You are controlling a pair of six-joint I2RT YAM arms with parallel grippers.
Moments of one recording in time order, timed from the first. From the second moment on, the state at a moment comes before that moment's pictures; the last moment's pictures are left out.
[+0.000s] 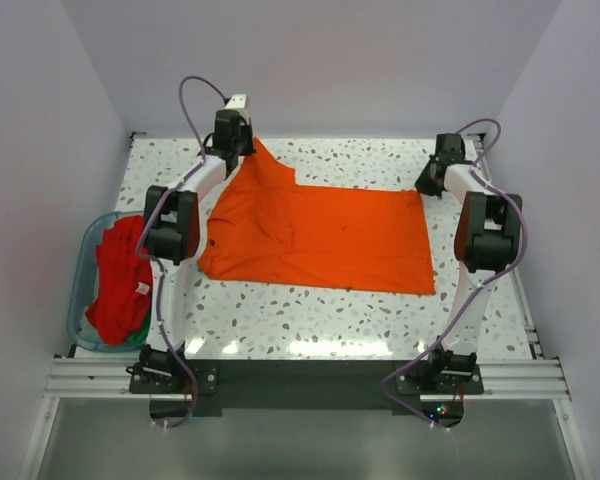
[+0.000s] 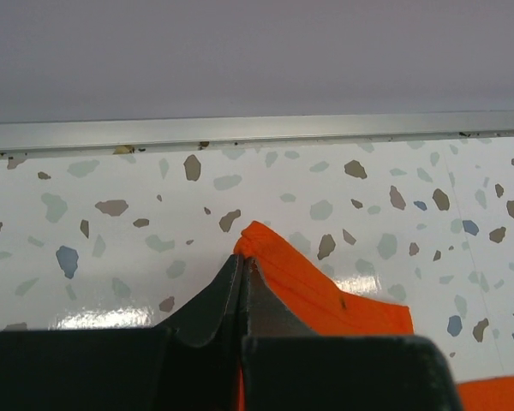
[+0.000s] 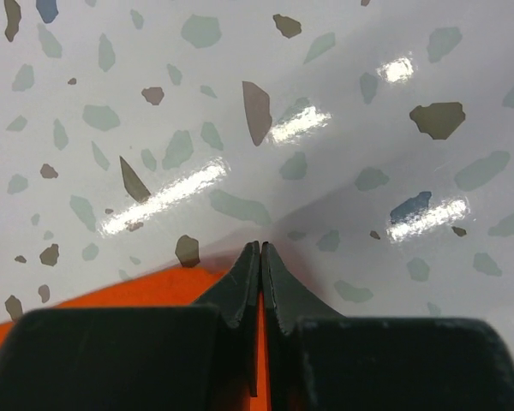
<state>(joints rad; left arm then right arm) -0.20 2.38 1.94 0.02 -0.02 -0.20 -0.08 2.17 1.63 -0.38 0.06 0.48</state>
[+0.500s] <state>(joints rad) -0.20 1.94 1.48 0.12 0.02 -0.32 -0.08 1.95 1.44 -0.42 0.14 0.49</state>
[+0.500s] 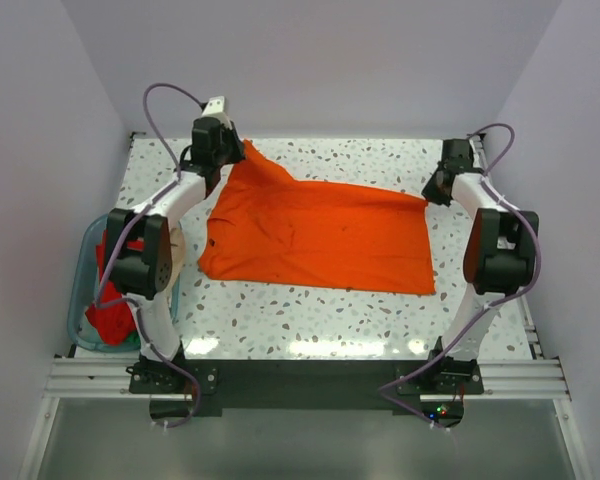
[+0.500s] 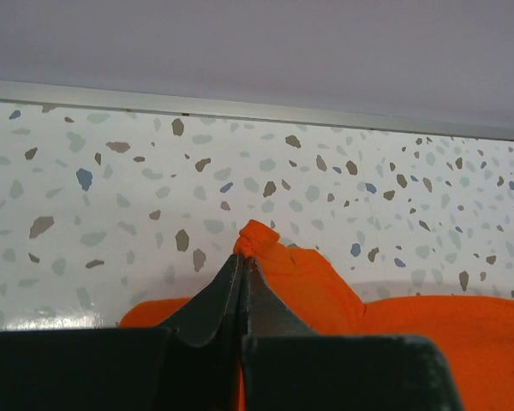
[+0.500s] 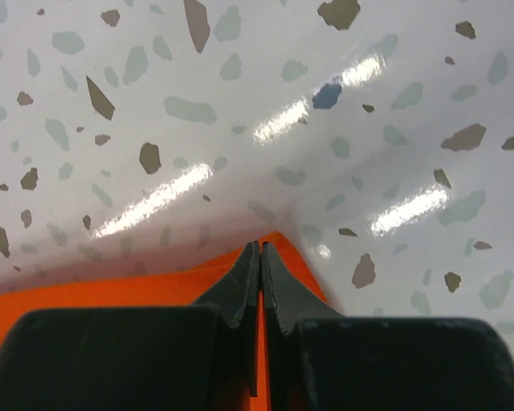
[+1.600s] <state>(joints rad) -0.23 1.22 0.73 0.06 -0.05 -0.61 -0.10 1.65 1.08 -0.43 0.14 0.55</state>
